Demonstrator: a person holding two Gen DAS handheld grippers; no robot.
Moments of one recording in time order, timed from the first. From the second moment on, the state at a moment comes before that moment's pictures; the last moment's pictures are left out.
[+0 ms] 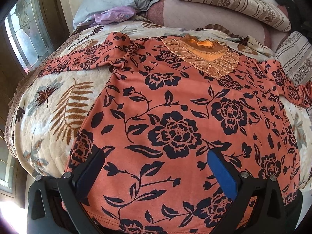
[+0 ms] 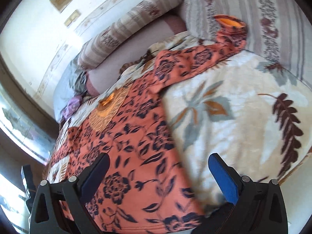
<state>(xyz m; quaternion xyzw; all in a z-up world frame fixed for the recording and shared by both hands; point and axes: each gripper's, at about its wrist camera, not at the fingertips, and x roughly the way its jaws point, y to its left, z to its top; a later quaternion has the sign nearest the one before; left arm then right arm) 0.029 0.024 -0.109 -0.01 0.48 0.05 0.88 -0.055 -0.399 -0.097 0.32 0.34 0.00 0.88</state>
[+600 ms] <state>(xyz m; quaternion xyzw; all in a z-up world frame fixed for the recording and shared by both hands) 0.070 0.006 -0.129 0.01 0.47 0.04 0.88 -0.017 -0.514 -0.069 0.20 0.27 -0.16 0.93</state>
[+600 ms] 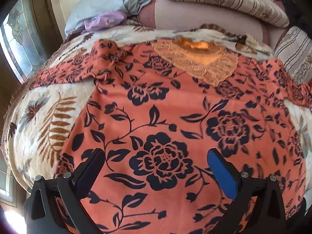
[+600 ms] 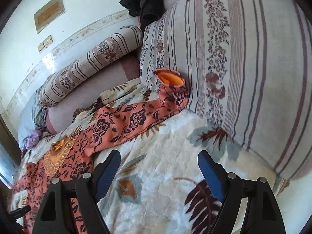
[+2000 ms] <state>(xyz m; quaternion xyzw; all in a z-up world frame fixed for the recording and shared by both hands) 0.049 0.090 -0.138 -0.15 0.41 0.02 0.90 0.227 -0.202 0.097 0.24 0.33 0.24 0.88</state>
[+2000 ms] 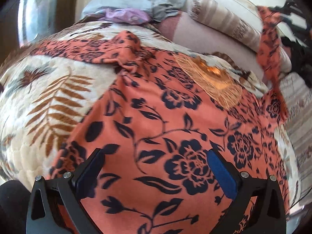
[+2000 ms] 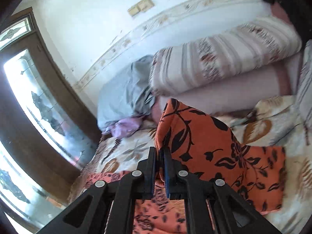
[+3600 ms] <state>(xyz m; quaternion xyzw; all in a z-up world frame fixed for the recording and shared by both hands) 0.247 0.075 -0.146 -0.05 0.49 0.03 0.87 0.113 -0.320 -0.147 0.24 0.36 0.13 0.89</state>
